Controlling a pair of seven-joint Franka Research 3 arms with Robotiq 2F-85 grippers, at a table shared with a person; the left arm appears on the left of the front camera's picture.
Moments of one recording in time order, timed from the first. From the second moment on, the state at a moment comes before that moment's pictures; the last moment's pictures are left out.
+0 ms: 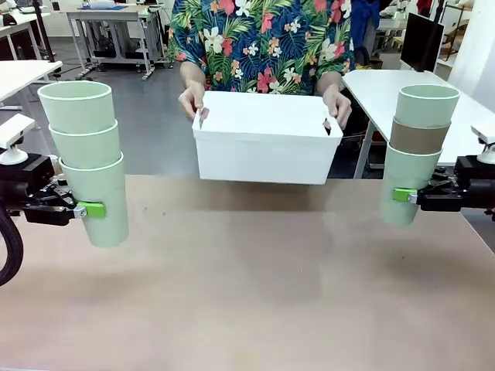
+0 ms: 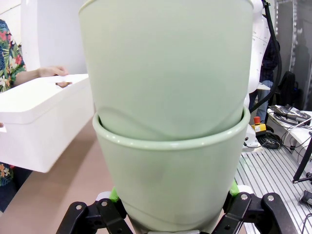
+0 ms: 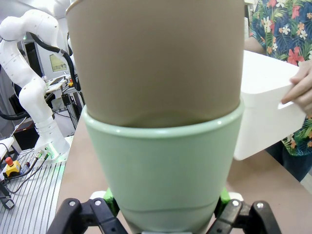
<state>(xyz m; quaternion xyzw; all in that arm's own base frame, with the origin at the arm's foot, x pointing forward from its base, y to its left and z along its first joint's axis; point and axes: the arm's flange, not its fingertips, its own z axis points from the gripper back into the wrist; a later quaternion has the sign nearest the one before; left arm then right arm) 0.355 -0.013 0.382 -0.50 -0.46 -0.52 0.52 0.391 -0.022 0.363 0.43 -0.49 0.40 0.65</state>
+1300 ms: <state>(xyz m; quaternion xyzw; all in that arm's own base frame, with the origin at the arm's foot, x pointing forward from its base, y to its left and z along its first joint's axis) 0.355 -0.013 0.382 -0.50 -0.46 -0.52 0.52 0.391 -0.022 0.363 0.43 -0.49 0.40 0.65</state>
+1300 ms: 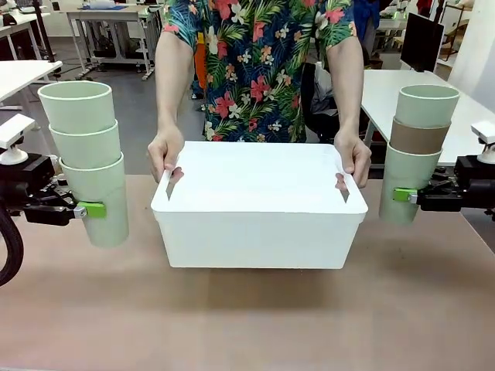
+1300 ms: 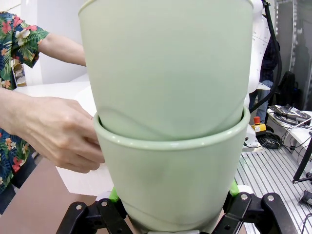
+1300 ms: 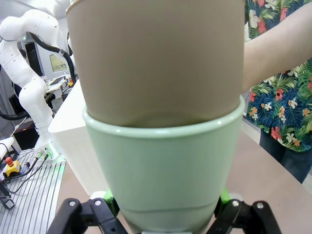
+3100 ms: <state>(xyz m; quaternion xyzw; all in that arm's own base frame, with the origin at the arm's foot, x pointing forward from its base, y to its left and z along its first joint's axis) 0.355 -0.013 0.382 -0.50 -0.46 -0.52 0.52 0.391 -0.022 0.363 0.43 -0.49 0.40 0.65</state>
